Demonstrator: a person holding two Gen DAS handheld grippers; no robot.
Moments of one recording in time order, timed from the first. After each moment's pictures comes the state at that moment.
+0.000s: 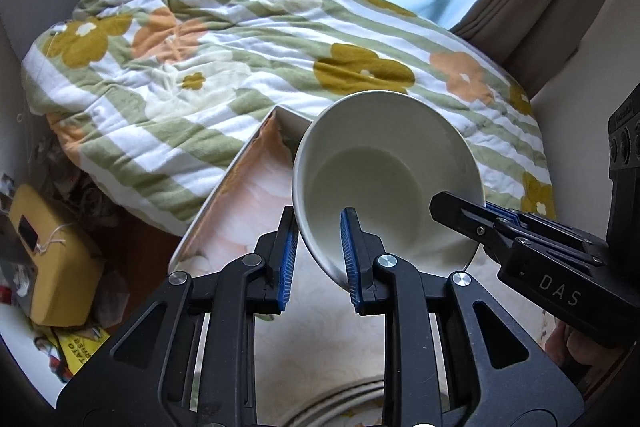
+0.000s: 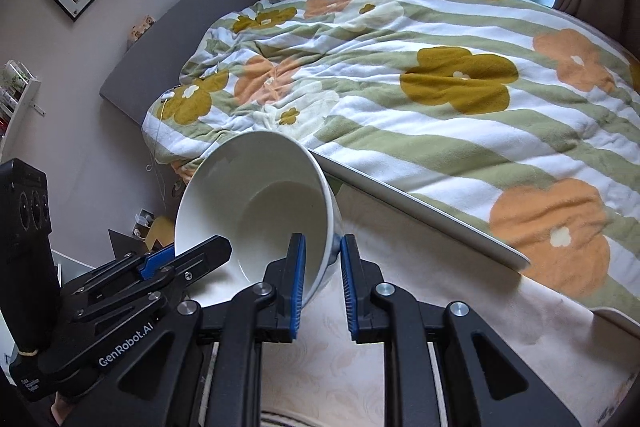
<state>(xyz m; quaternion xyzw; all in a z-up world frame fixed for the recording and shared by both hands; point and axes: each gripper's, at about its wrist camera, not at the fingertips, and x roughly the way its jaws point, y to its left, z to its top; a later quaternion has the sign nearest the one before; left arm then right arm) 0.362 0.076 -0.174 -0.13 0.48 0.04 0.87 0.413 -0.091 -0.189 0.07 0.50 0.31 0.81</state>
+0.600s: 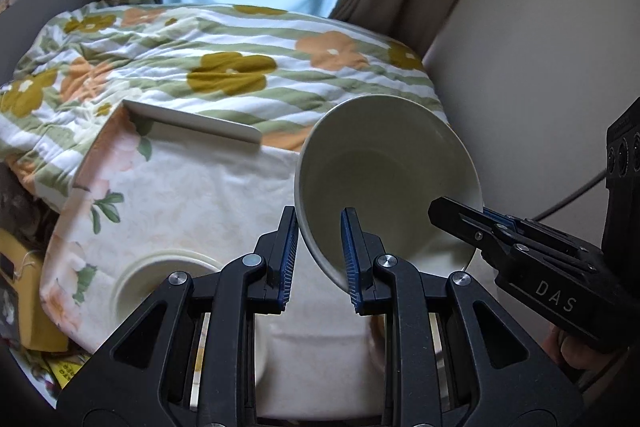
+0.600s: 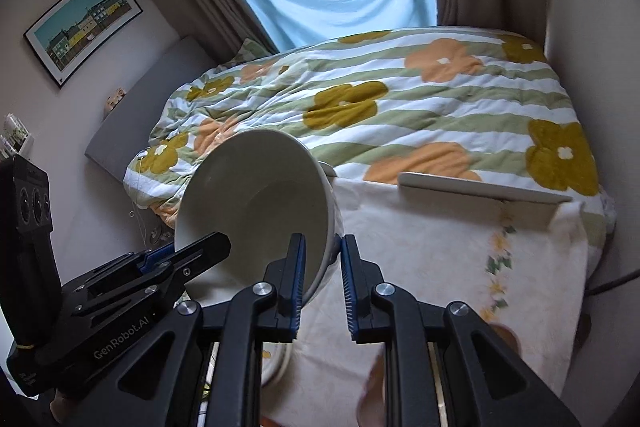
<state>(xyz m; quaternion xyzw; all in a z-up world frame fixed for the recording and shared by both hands) 0.229 -0.146 -0.104 -0.08 0.45 -0.10 0.88 0.234 -0.319 -0.127 0.13 0.44 0.18 0.87</state>
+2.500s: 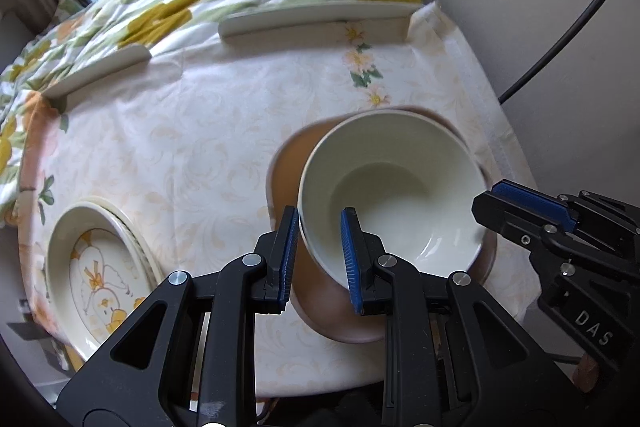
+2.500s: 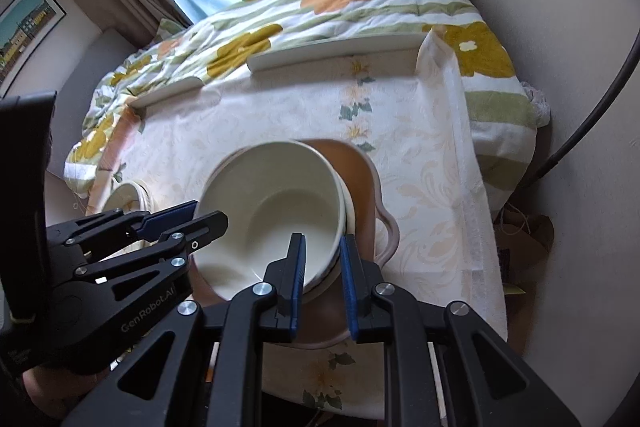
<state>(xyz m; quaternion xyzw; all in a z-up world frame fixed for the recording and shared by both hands) 0.189 -0.271 -0.207 0.09 0.54 -0.16 0.82 0.148 -0.404 -0.224 0.15 0.51 0.08 0.84</state>
